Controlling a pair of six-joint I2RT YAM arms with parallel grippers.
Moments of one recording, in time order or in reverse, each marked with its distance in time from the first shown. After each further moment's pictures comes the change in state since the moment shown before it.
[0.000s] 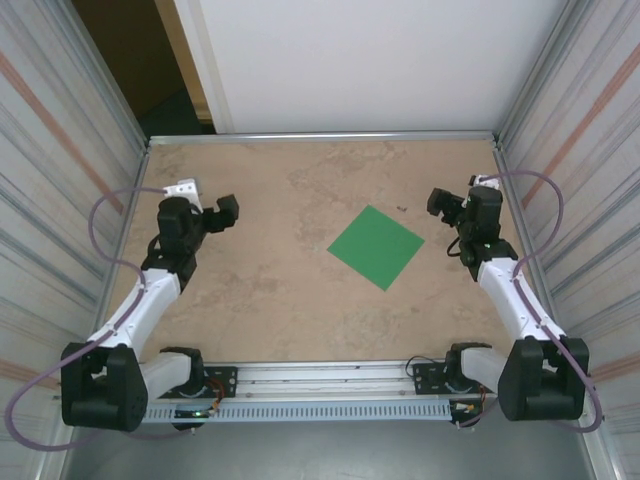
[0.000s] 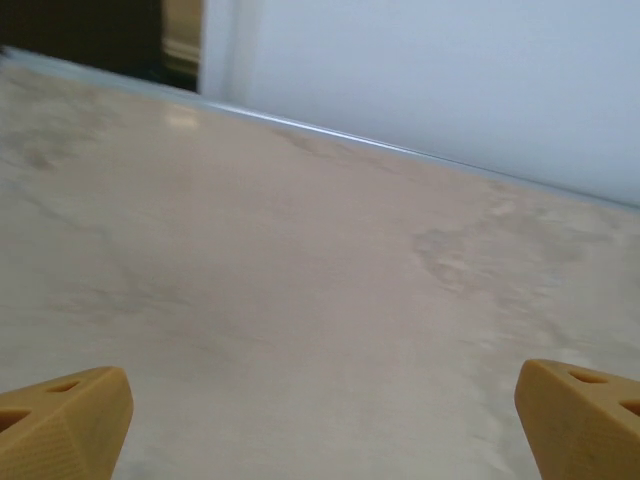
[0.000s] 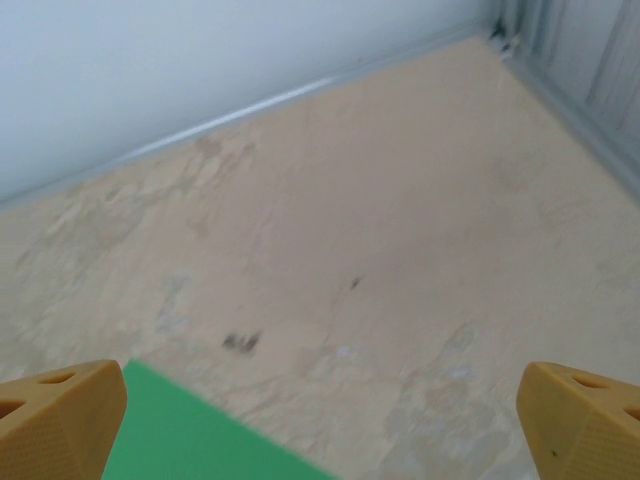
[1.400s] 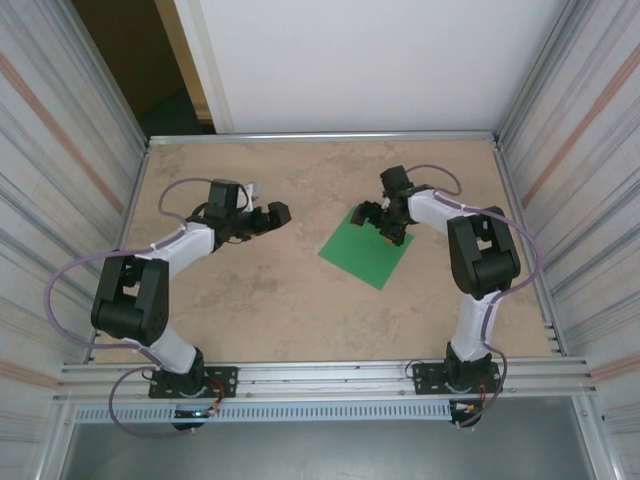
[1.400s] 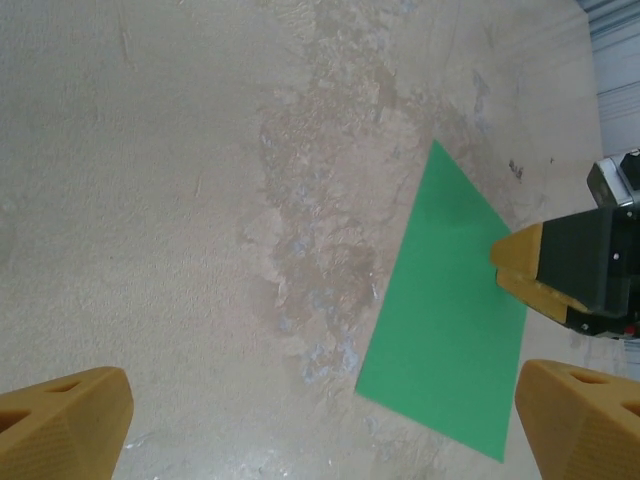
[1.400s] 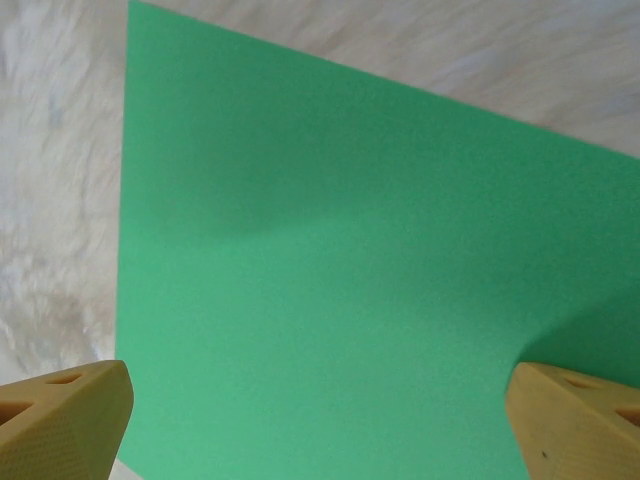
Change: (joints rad) left arm -0.147 0.478 0.262 -0.182 0.434 -0.213; right arm 0.315 0.813 0.531 -0.400 -0.361 0.324
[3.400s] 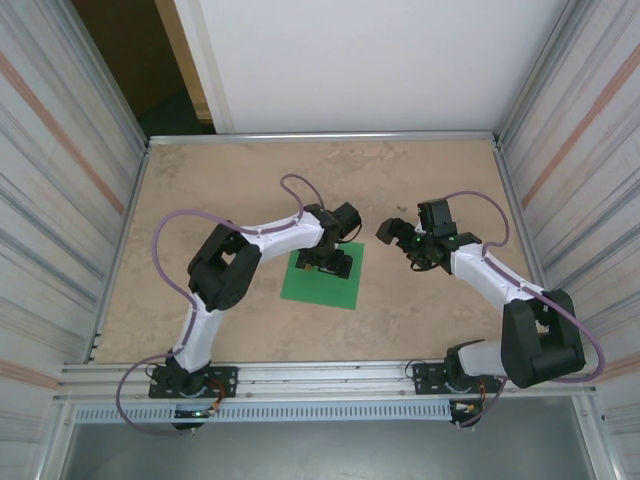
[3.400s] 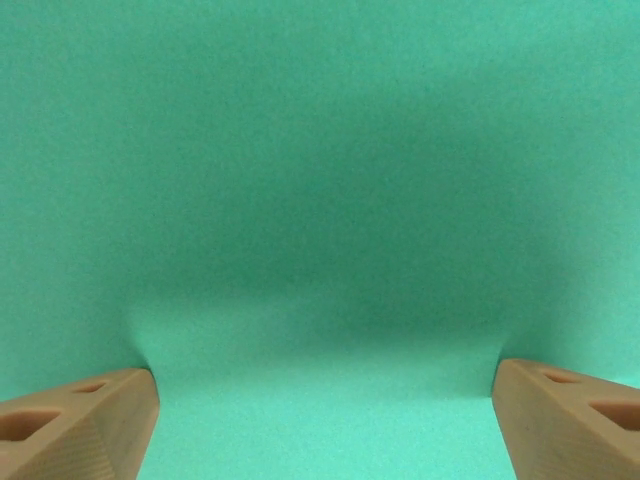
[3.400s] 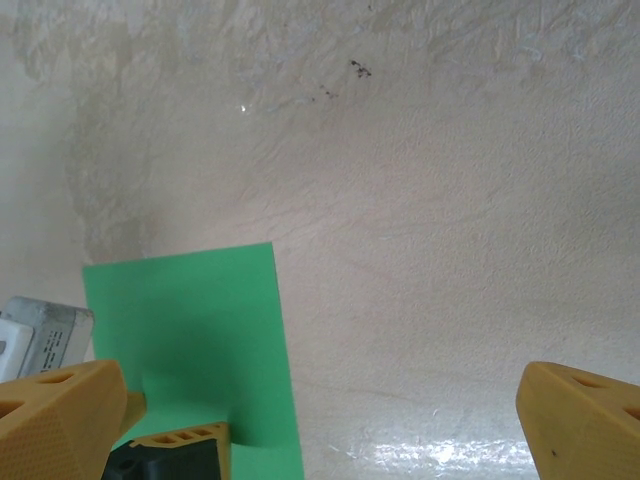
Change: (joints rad) left arm -0.573 0.539 0.665 -0.828 -0.490 -0.009; right arm -0.084 -0.616 -0.534 0.200 0.064 0.105
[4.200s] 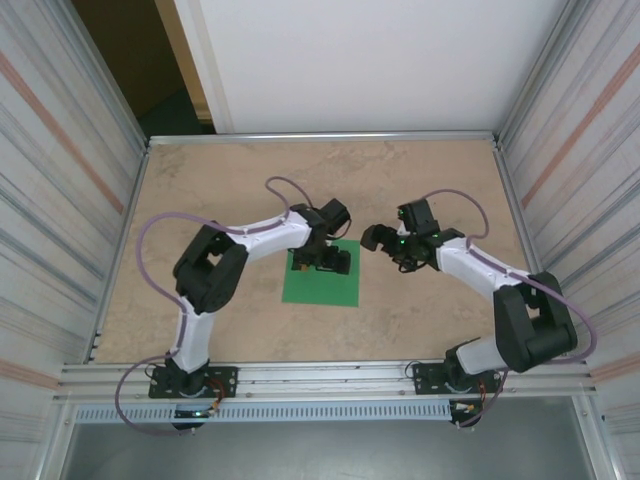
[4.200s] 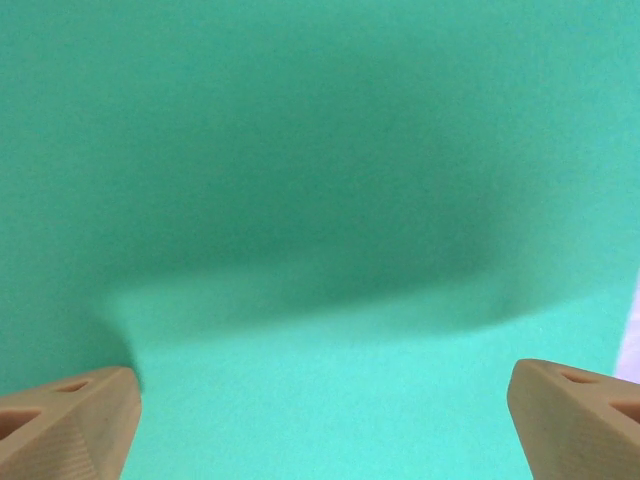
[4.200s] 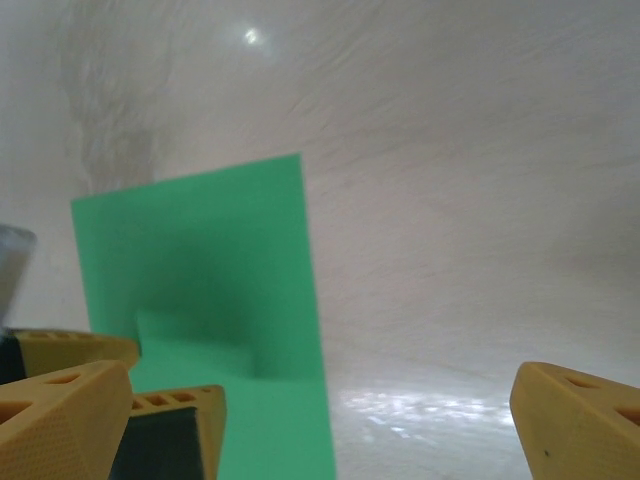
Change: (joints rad) left arm 0.063 -0.128 -0.144 0.125 0.125 -0.061; right arm 0.131 0.110 0.051 0.002 -0.045 -0.035
